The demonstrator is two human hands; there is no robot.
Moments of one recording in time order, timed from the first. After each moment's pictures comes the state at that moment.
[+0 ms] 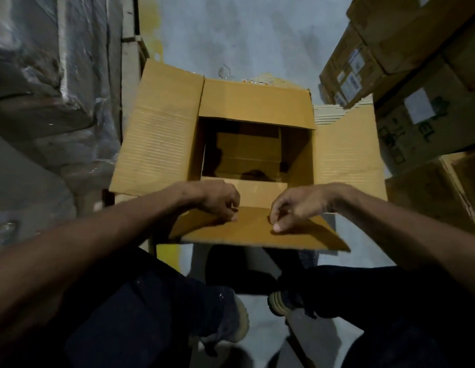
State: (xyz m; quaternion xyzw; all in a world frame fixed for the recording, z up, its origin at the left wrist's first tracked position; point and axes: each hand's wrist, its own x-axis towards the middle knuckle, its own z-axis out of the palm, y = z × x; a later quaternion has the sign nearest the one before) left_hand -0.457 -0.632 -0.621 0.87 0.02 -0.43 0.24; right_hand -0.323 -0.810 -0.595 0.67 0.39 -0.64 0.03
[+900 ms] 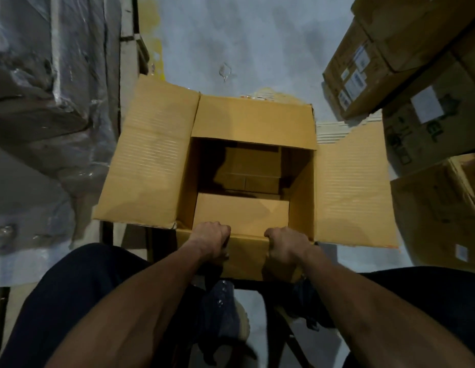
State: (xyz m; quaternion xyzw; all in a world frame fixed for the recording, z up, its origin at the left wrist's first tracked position) left_hand -0.514 -0.684 -0.698 0.90 0.13 -0.40 0.12; right_hand -0.392 -0.847 -0.704 0.81 0.32 -0.49 0.06
